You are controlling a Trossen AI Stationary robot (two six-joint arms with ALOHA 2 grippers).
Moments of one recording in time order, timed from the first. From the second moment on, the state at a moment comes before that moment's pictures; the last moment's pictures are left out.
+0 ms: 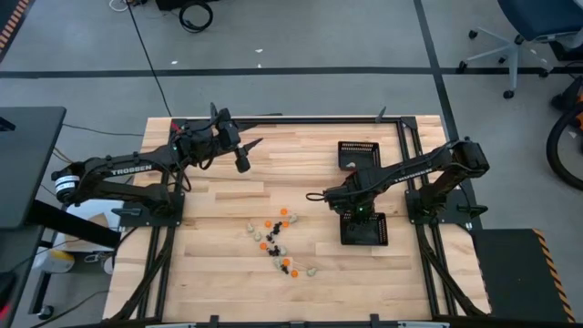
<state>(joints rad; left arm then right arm) 0.39 1.03 0.66 0.23 -0.08 0.32 0.12 1.60 1.10 -1.14 -0.26 0.50</state>
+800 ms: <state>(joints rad) 0.23 1.03 0.66 0.25 -0.04 0.26 0.09 1.60 1.10 -1.17 -0.18 0.52</state>
